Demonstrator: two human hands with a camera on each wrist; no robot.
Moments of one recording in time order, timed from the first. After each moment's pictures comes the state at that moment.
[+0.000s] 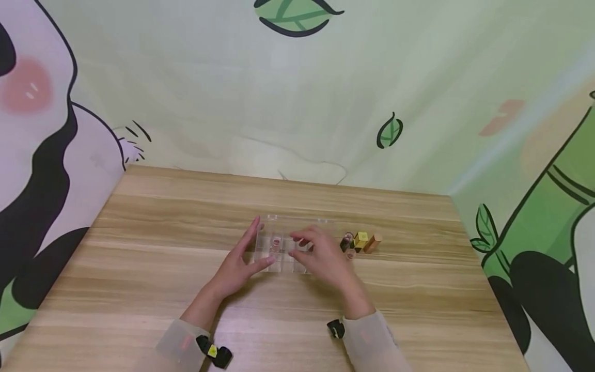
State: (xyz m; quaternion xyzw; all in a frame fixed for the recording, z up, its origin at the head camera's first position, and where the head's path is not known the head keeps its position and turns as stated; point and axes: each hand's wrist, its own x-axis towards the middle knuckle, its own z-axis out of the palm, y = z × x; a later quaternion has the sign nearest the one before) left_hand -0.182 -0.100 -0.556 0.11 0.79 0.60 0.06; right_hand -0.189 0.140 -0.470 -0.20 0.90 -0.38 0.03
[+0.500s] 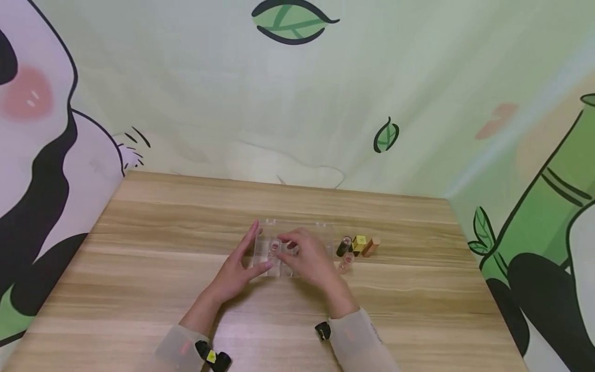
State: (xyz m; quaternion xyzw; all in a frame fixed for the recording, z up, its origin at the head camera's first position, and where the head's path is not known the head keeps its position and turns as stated) left_hand -0.184 -0.100 -0.560 0.12 0.79 0.60 0.05; right_hand -0.196 0.116 -0.479 -0.19 0.91 -0.36 0.04
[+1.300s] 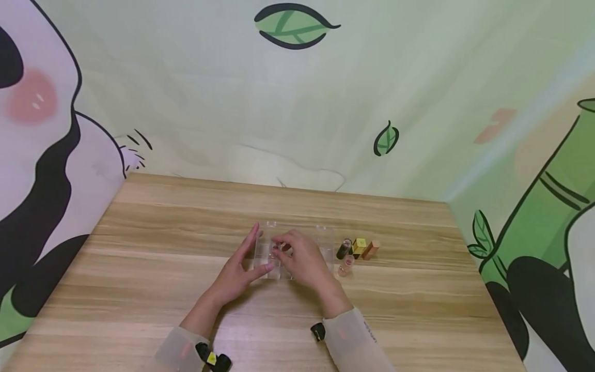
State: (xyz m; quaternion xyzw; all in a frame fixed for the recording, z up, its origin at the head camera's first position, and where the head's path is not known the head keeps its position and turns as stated) left_hand -0.183 -0.100 -0.561 0.12 0.79 0.60 0.05; right_hand -0.200 0.103 -0.484 -0.20 0.92 -0.35 0.02
